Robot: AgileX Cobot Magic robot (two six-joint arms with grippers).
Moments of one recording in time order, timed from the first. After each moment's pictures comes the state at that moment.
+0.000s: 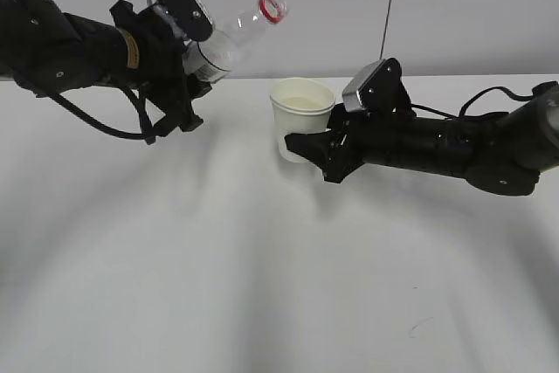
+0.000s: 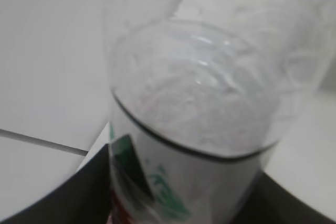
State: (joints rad) left arm -0.39 1.87 -1.23 0.70 0.00 0.08; right arm 0.17 2.14 -1.09 -0.93 -0.89 0.39
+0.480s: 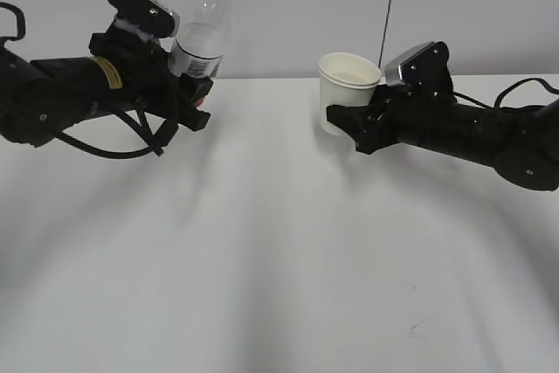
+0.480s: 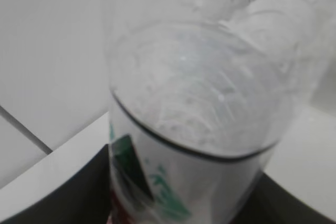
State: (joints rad) left arm -0.34 1.87 -1.06 0.38 -0.35 0.08; right arm 0.07 2.14 -1.09 -0.82 -0.89 0.37
